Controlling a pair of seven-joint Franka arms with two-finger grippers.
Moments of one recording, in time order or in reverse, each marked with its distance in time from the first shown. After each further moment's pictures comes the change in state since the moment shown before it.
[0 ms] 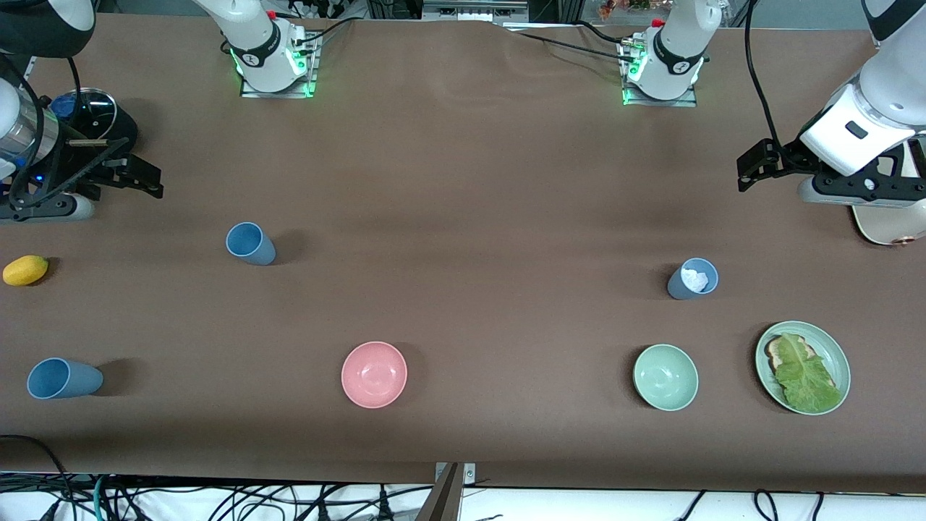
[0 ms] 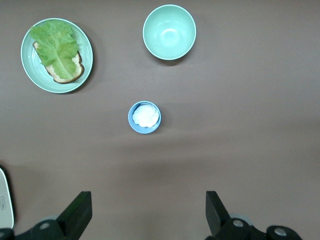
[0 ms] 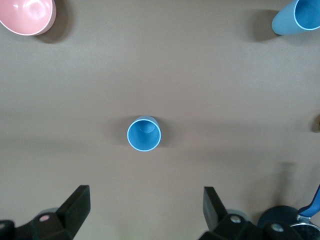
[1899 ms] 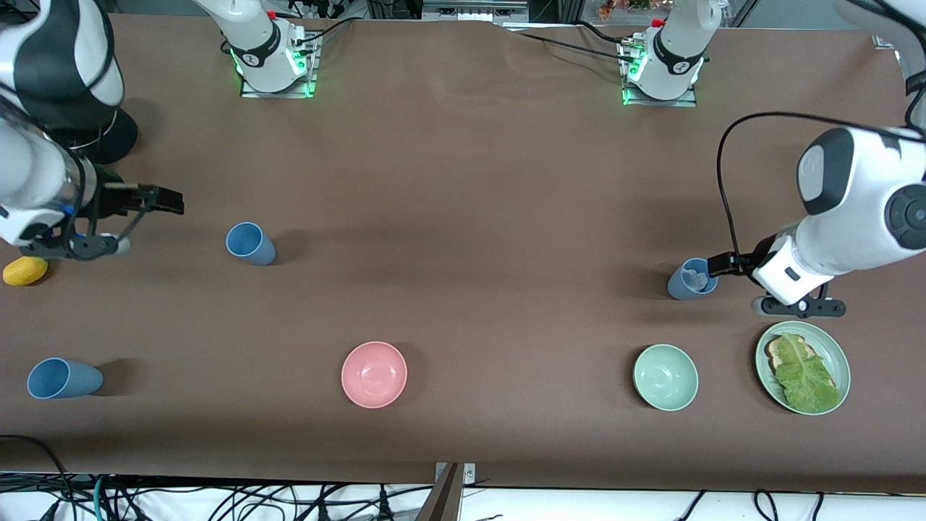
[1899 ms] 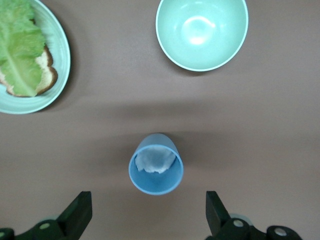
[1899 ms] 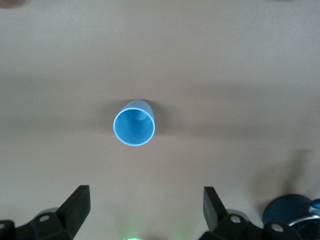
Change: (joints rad) left arm 0.078 0.376 0.006 -0.007 0.000 0.287 0.061; right arm -0.024 0.132 -0.003 -0.040 0.000 0.022 0.000
